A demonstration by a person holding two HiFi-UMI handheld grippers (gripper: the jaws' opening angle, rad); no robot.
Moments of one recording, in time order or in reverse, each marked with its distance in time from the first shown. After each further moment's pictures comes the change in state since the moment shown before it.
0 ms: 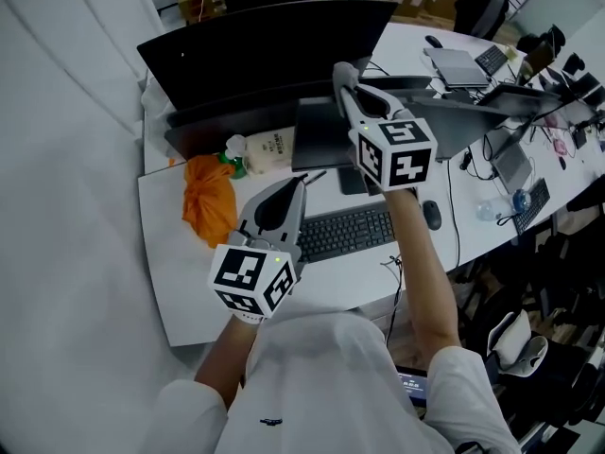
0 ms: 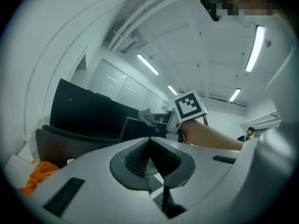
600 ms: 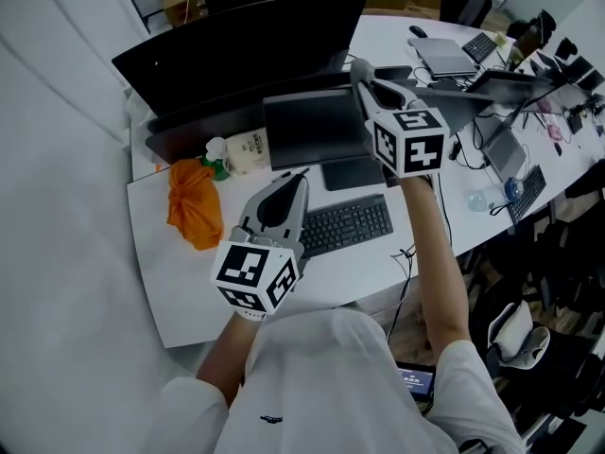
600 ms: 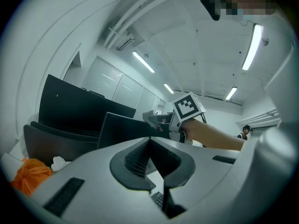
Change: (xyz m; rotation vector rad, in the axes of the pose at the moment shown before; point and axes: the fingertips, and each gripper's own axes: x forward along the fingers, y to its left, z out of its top) left arm 0.032 -0.045 -0.012 0.017 0.018 -0.045; right arm -0.035 -0.083 -0.021 -0.027 0.068 -0.084
